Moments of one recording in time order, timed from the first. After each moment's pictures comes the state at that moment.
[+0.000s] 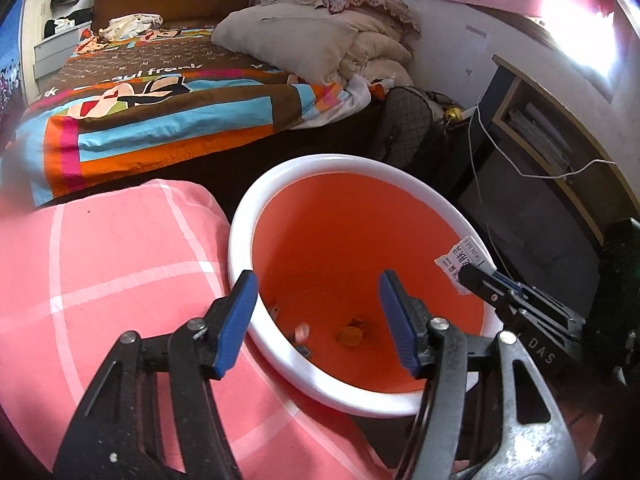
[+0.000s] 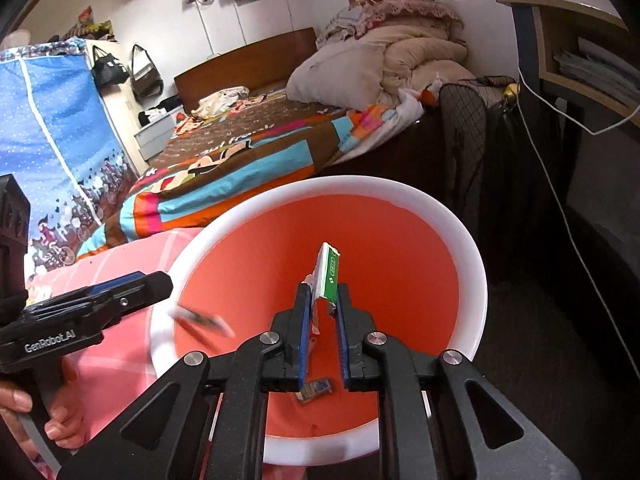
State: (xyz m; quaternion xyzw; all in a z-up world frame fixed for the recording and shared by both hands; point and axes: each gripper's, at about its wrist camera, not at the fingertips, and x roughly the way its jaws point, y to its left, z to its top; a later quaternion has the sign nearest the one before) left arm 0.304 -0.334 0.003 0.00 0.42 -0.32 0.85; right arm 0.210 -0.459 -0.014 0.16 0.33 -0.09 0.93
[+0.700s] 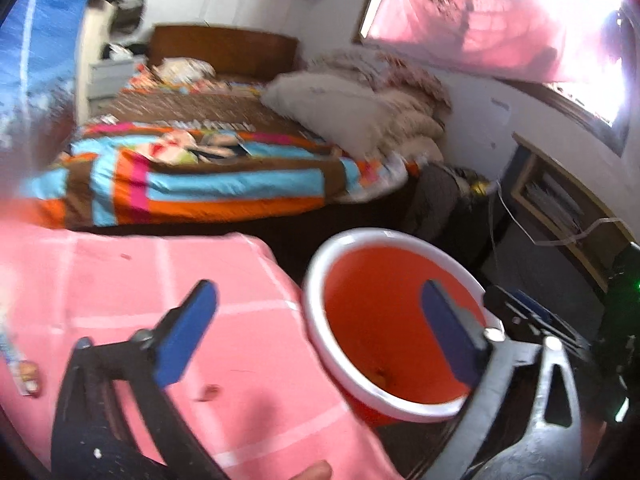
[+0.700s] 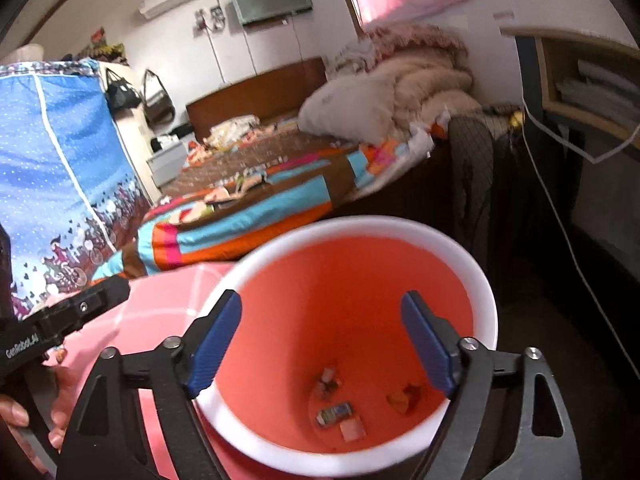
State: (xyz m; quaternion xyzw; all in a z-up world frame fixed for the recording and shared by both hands) left arm 0.279 -0.260 0.047 -0.06 0.30 -0.24 0.92; right arm 0.205 -0.437 0.024 0.15 0.25 -0.08 0.95
